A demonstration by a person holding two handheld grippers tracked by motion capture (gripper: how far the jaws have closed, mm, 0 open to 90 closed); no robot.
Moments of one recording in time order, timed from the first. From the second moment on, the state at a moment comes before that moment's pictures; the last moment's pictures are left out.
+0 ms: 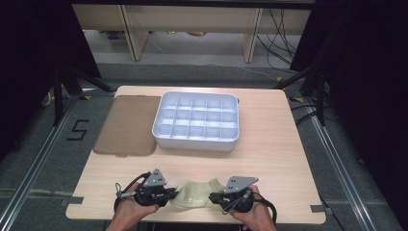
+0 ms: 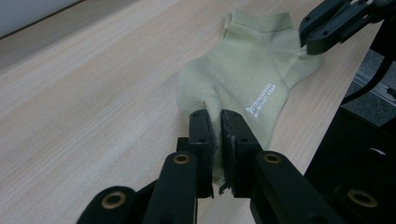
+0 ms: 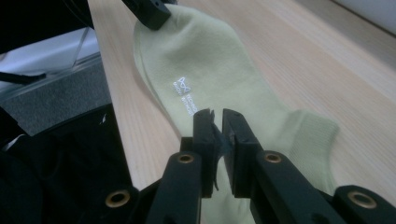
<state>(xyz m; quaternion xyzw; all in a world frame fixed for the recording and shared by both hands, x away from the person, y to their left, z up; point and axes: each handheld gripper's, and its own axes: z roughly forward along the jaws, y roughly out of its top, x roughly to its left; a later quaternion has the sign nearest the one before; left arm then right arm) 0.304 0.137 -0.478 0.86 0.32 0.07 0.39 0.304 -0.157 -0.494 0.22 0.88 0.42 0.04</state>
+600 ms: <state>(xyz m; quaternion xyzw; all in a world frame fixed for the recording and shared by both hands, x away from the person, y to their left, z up) 0.301 0.141 -0.468 0.85 0.31 0.09 0.41 0.327 -0.120 -0.514 0.21 0.89 0.40 0.03</state>
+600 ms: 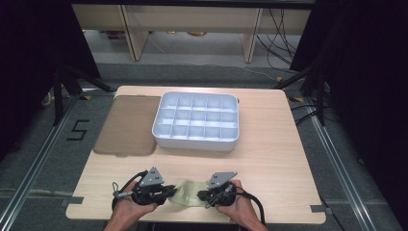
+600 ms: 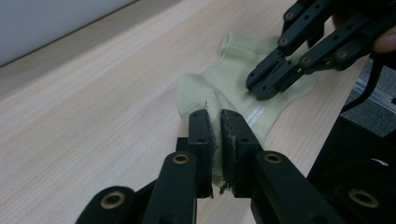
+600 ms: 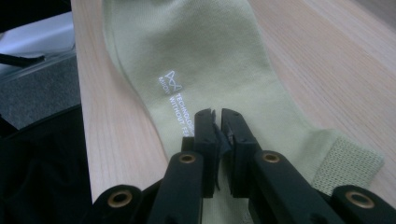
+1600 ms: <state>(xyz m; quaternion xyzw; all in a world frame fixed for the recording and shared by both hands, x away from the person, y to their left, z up) 0.306 0.135 -0.453 0.83 0.32 0.09 0.44 0.362 -0.100 -0.514 0.23 0.89 0.40 0.04</state>
